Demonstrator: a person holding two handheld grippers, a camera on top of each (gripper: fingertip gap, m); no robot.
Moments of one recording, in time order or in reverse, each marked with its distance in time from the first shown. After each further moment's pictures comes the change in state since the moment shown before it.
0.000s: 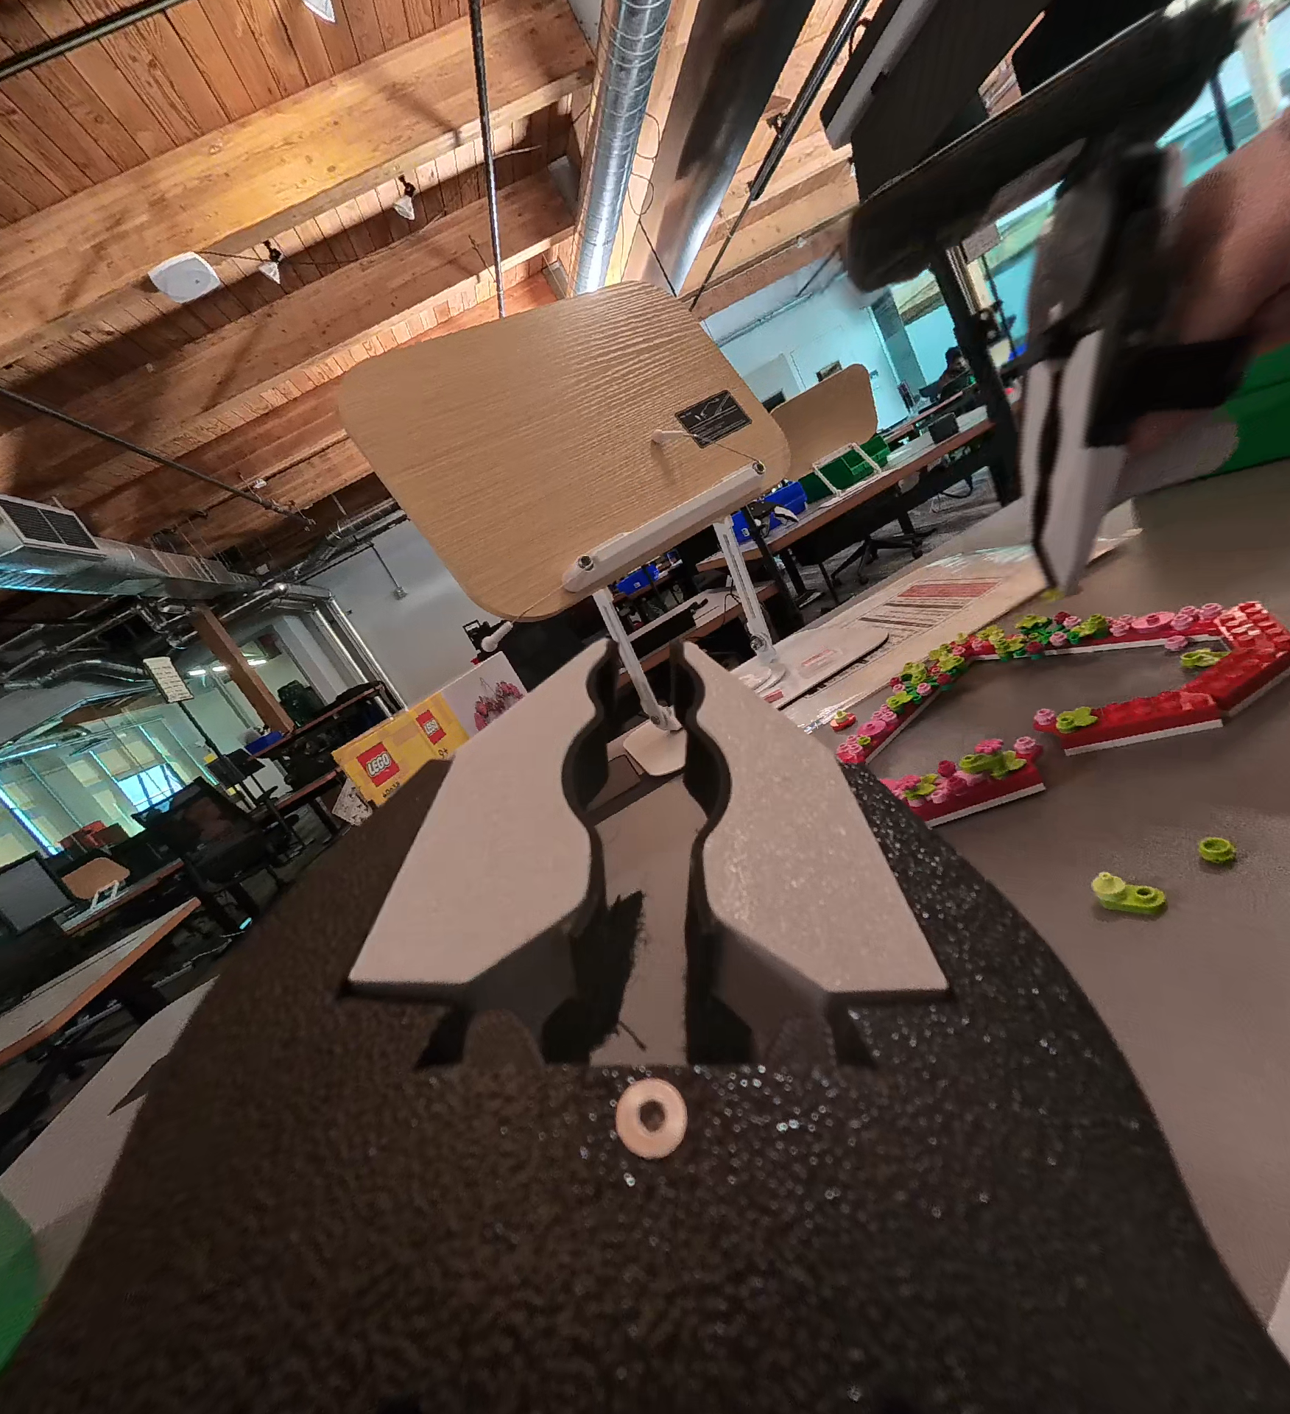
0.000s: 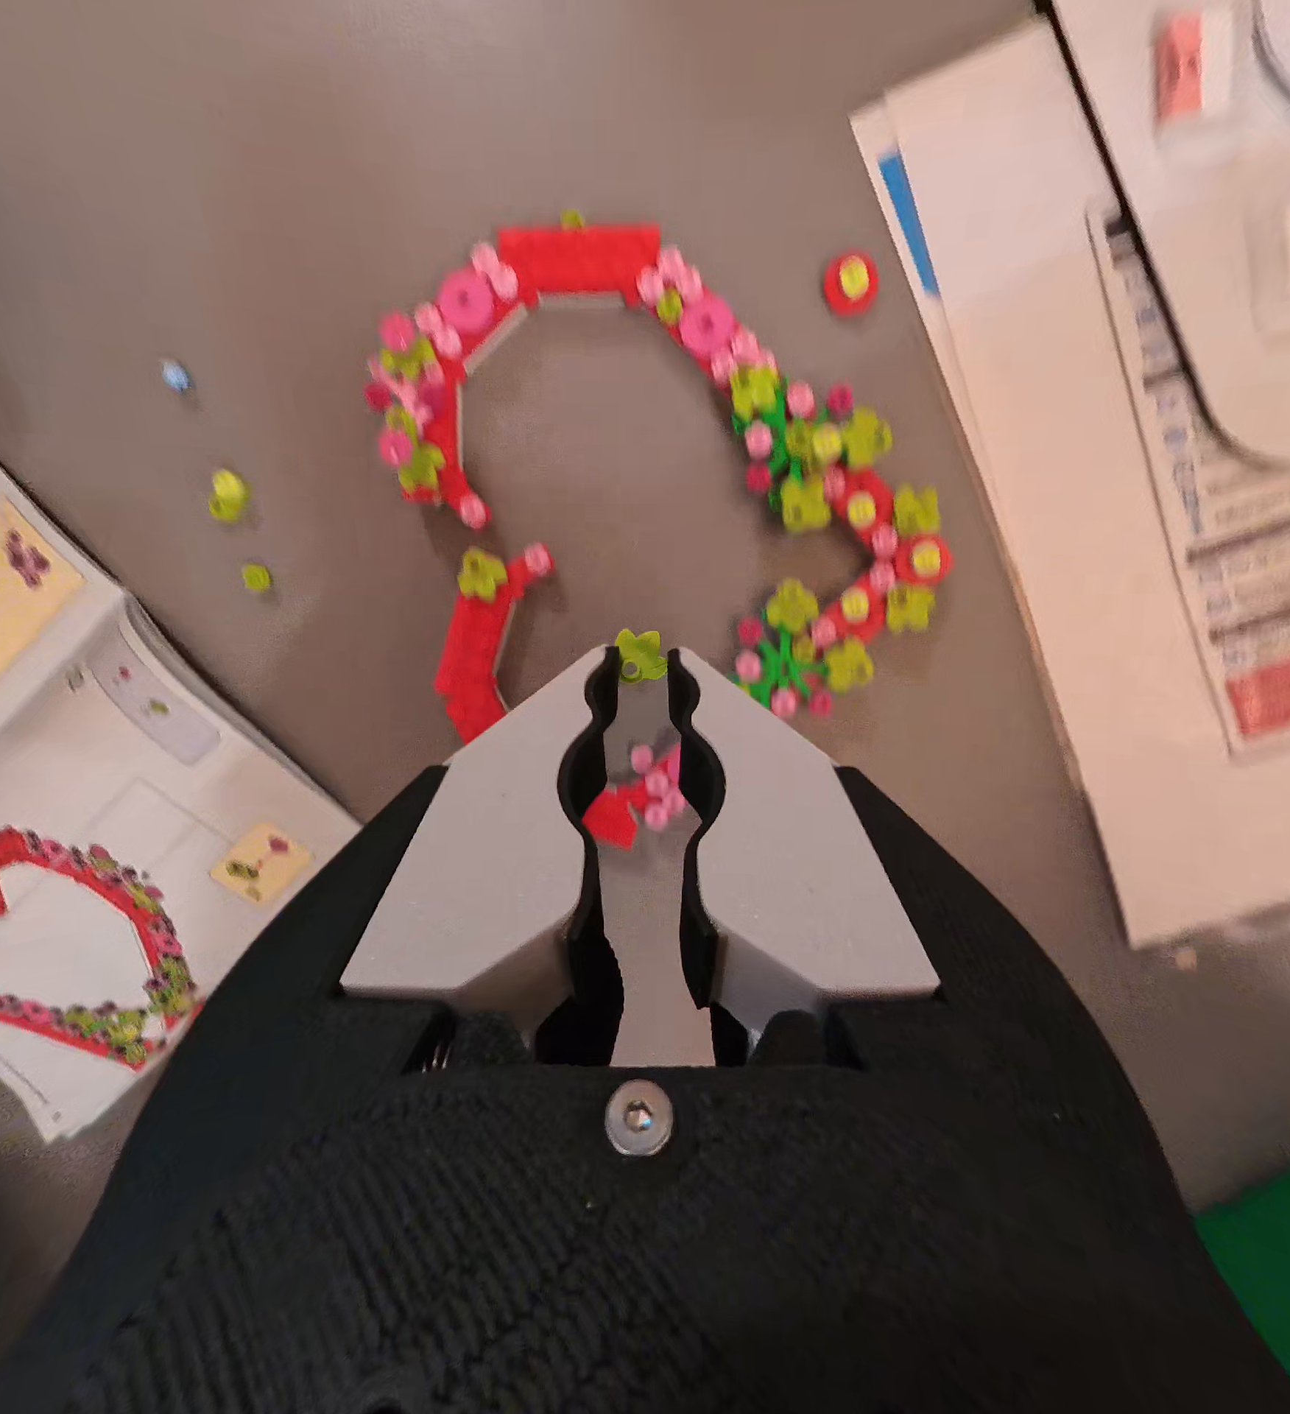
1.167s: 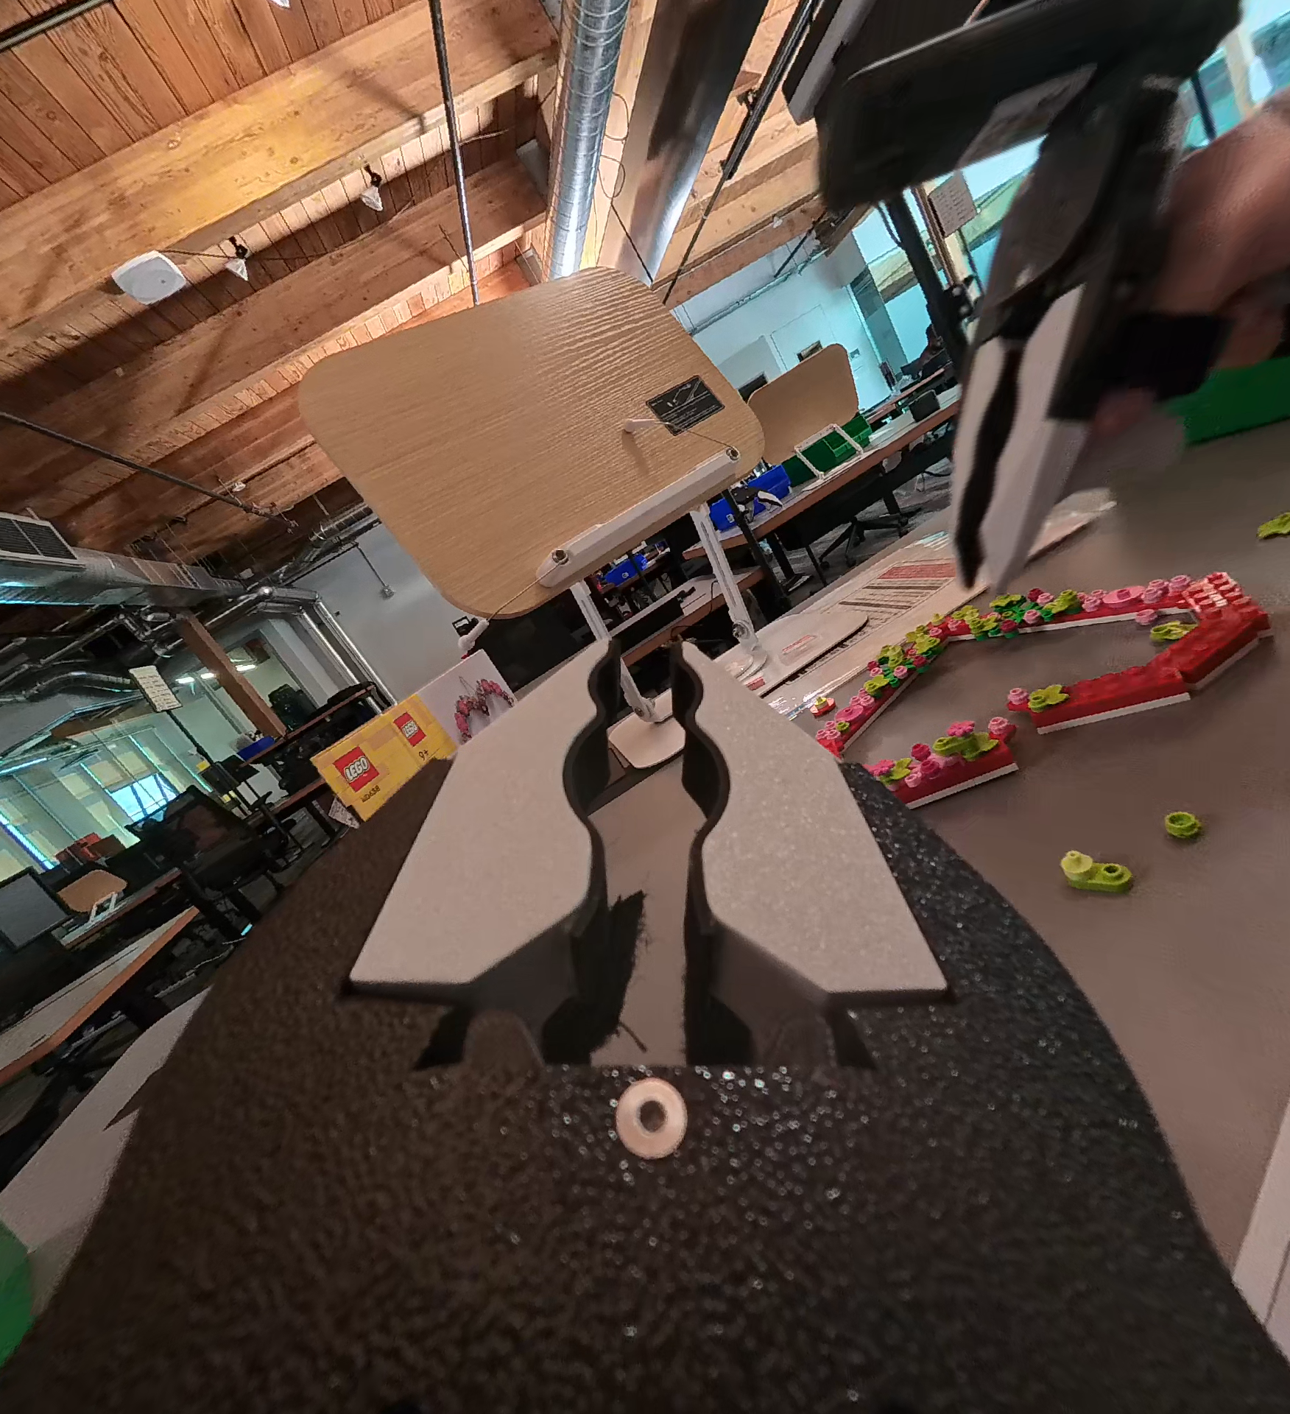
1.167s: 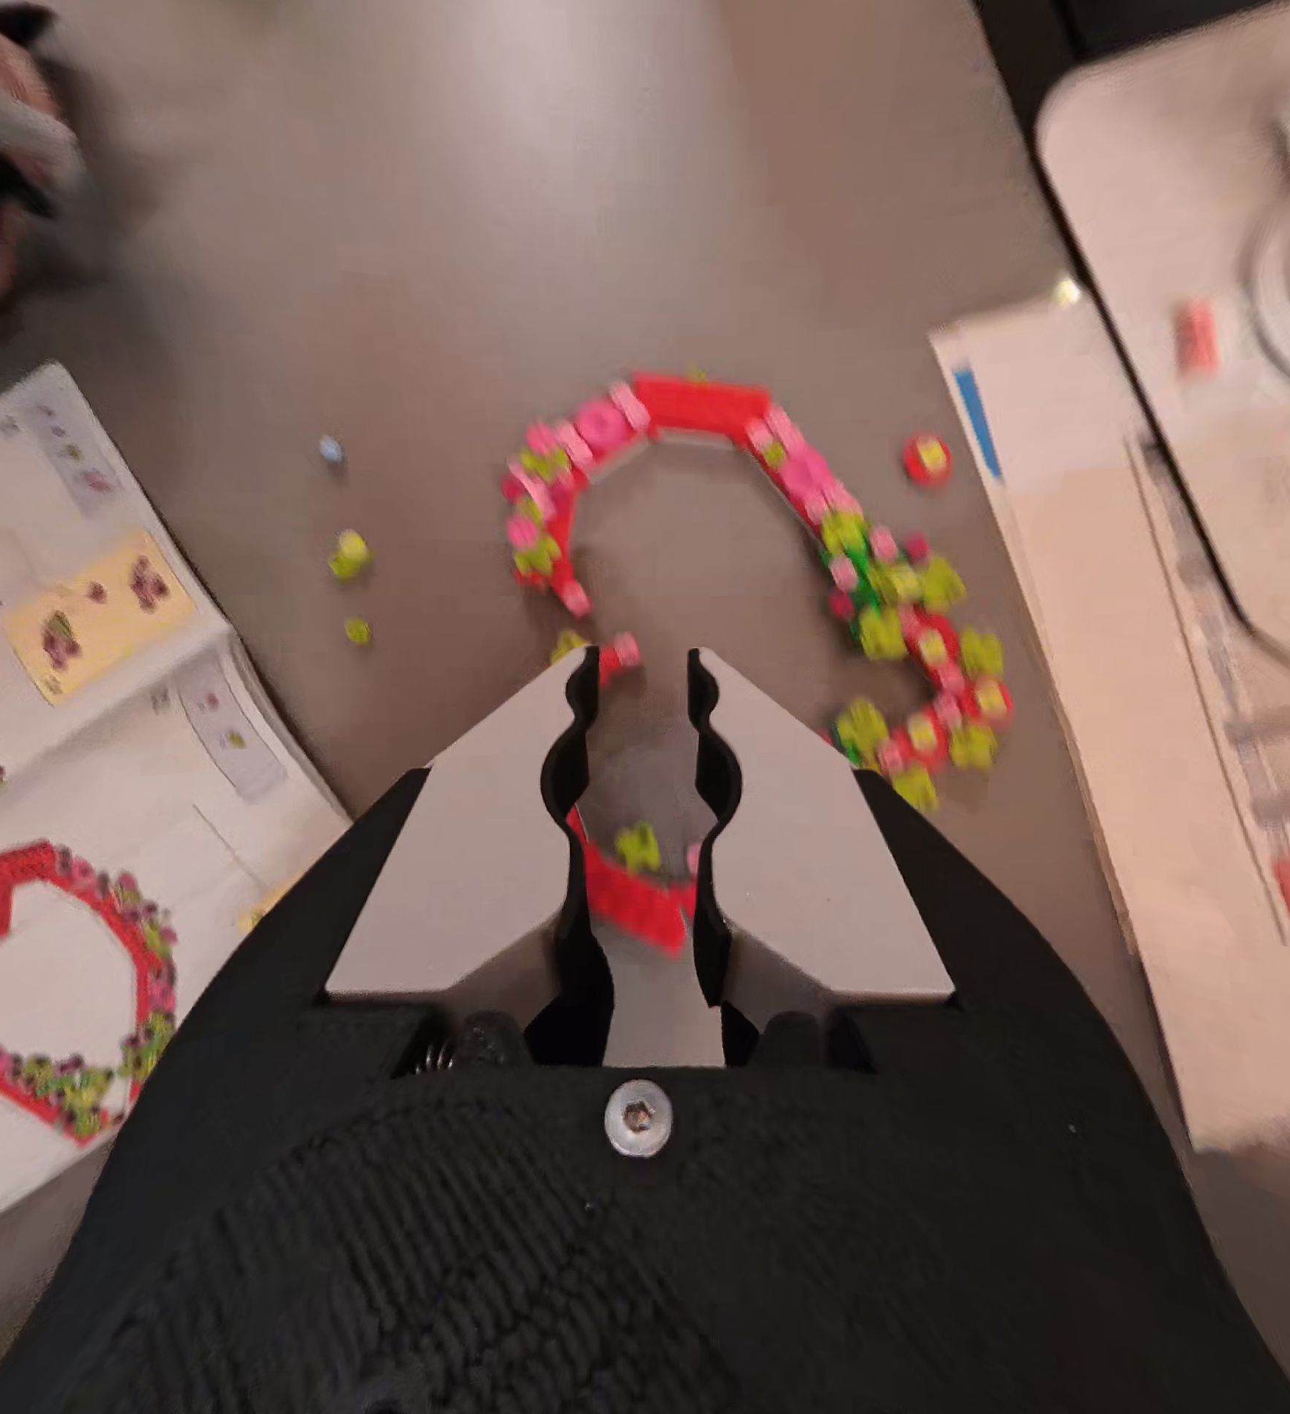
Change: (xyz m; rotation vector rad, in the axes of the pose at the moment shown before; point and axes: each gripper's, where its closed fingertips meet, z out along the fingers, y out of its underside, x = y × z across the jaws) left arm 0.011 0.002 0.001 -0.017 0.030 0.027; right arm -0.029 -0.025 0.000 0.207 -0.062 -0.130
